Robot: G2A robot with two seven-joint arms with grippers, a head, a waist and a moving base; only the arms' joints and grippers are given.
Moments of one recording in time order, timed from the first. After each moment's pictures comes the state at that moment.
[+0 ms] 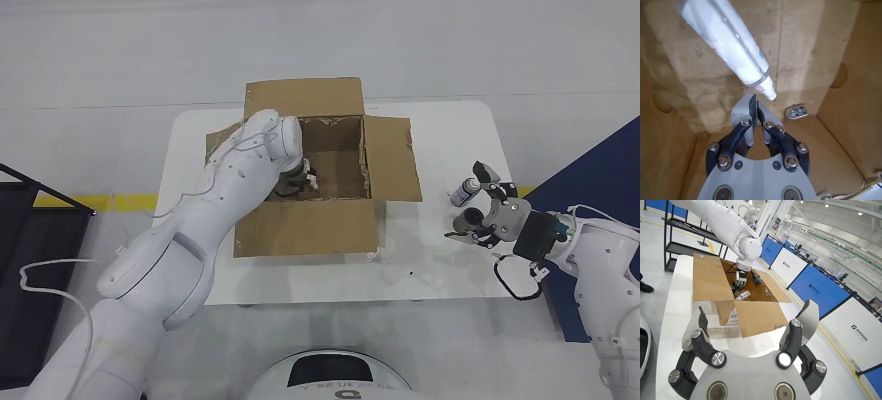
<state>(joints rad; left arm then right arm) 0.44 -1.55 -0.64 -0.62 0.50 0.37 -1.15 -1.59 -0.86 1.71 -1.70 -1.82 -0.93 -0.89</state>
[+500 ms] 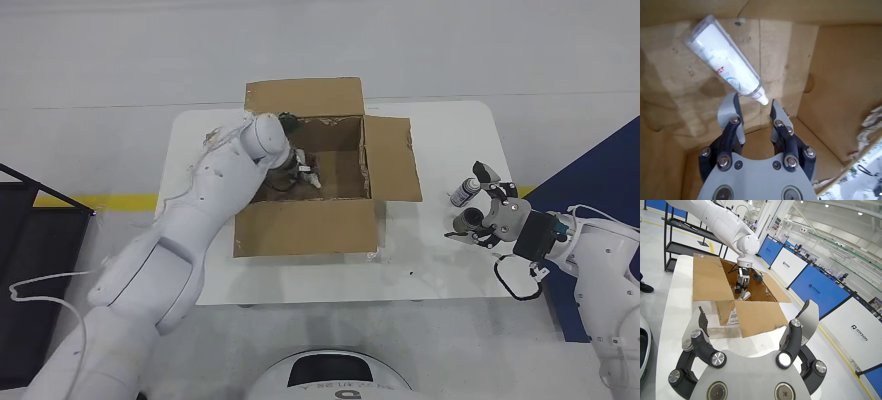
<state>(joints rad) 0.49 -1.51 -0.80 -0.63 0.36 0.28 -1.03 -1.59 -0.86 1.71 -1.70 -1.82 -0.93 -0.89</state>
